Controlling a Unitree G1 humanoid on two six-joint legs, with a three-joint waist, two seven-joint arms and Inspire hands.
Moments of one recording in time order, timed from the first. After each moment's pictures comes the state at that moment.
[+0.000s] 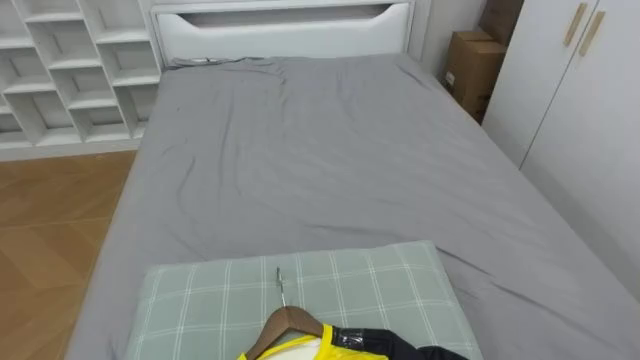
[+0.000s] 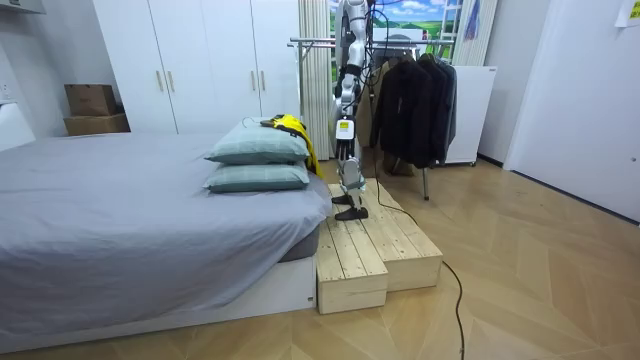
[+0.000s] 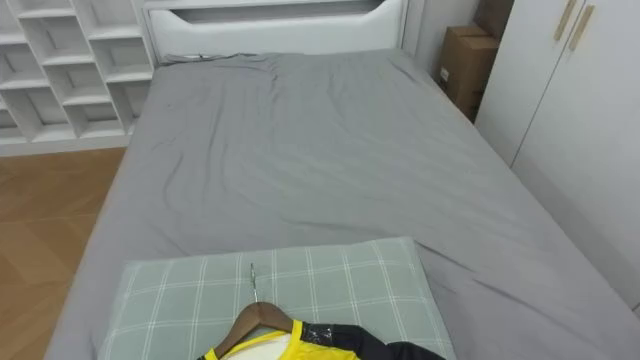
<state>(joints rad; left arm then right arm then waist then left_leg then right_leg) 0.16 0.18 -0.01 1.16 0.37 0.22 -0.03 0.11 -0.20 -0.02 1.28 0.19 0.05 -0.03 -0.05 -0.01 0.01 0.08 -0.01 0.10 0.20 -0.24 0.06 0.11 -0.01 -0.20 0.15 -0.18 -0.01</state>
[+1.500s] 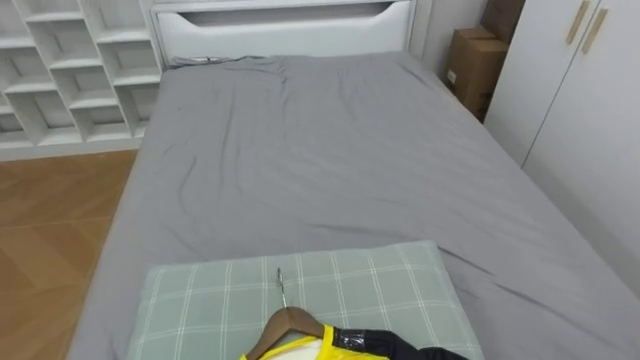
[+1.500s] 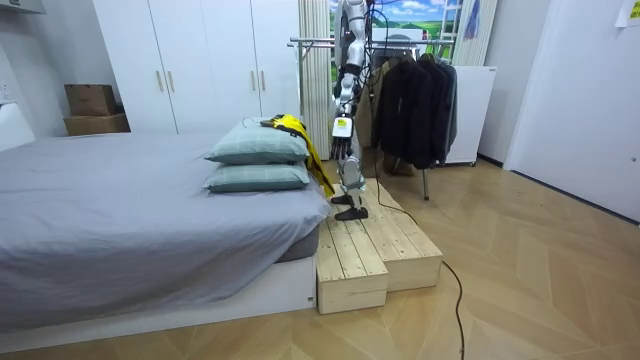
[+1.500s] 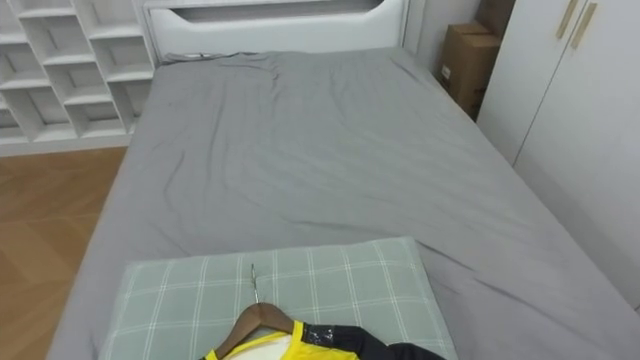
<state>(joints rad) 0.16 0.18 0.08 1.14 0.36 0.19 0.22 0.11 -0.21 -0.01 1.29 0.23 0.05 -0.01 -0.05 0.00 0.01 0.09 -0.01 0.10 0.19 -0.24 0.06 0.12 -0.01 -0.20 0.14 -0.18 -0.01</state>
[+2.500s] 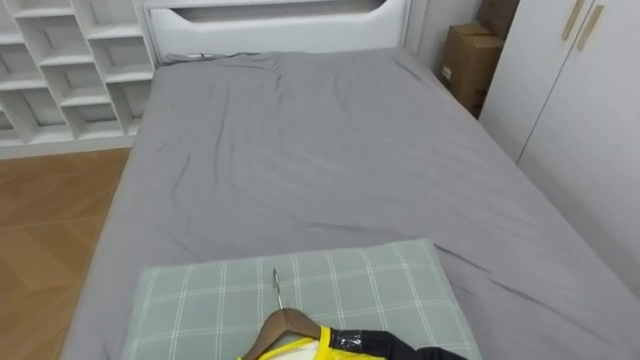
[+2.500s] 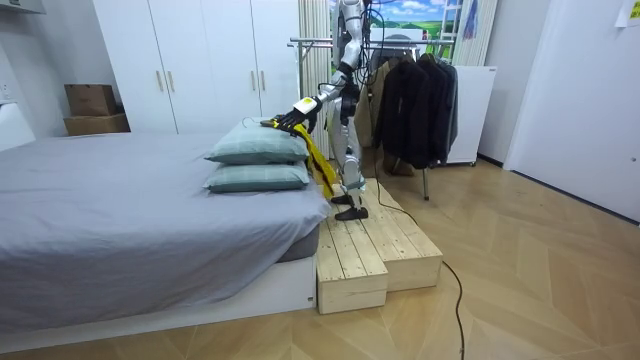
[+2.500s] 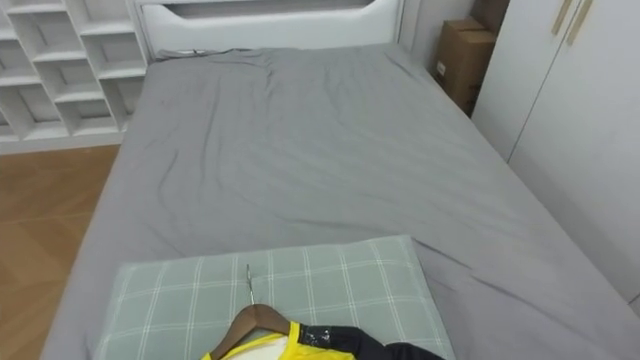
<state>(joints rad) 0.16 0.18 -0.06 0.88 0.71 -0.03 0.62 0.09 -0.23 0.02 1.28 0.15 -0.03 -0.01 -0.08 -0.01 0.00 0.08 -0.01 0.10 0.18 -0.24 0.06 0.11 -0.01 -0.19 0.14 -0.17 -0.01</state>
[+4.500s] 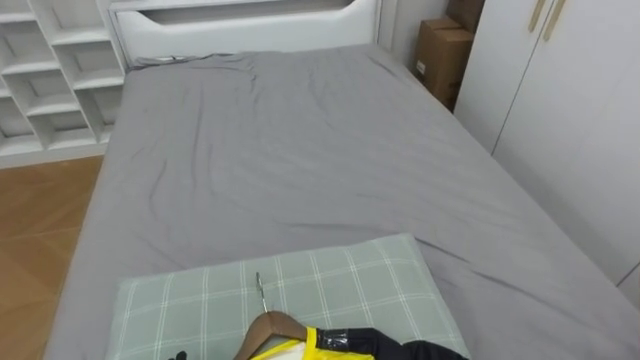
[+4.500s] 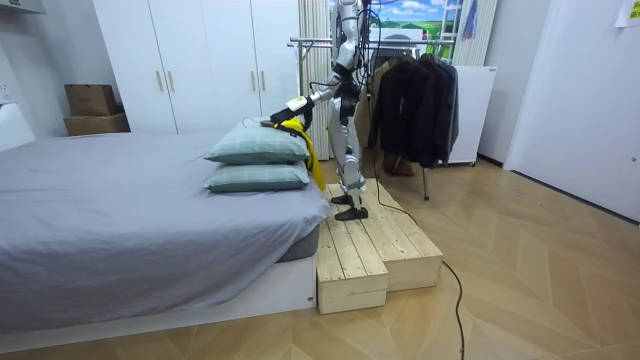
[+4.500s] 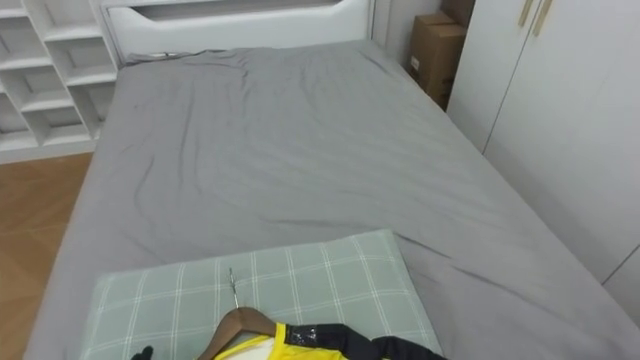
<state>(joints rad) 0.12 0.18 -0.15 0.91 0.87 -0.05 0.62 0.10 -0.23 0.06 1.28 0.15 -0.04 0.02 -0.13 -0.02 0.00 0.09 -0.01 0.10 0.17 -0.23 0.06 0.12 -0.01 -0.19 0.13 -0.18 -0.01</state>
